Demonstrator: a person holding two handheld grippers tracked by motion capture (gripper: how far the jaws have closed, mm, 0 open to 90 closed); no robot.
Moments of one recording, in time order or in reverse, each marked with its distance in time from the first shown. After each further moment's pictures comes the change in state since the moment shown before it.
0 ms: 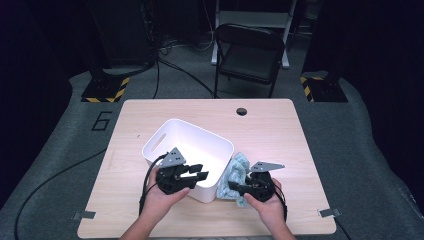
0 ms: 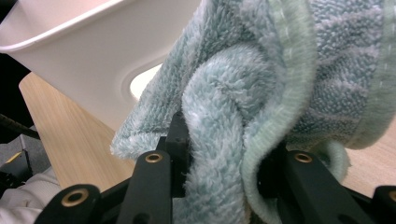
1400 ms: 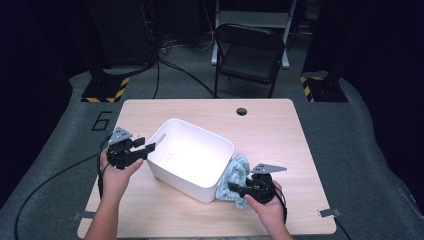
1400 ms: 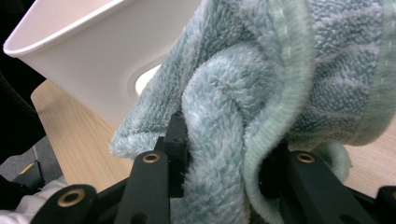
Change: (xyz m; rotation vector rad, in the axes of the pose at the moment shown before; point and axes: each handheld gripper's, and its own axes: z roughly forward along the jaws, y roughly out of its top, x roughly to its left) left arm 0.125 -0.017 -0.069 -0.048 0.399 -0.117; right arm 0.001 -0.006 -0.002 -0.032 0.021 0.054
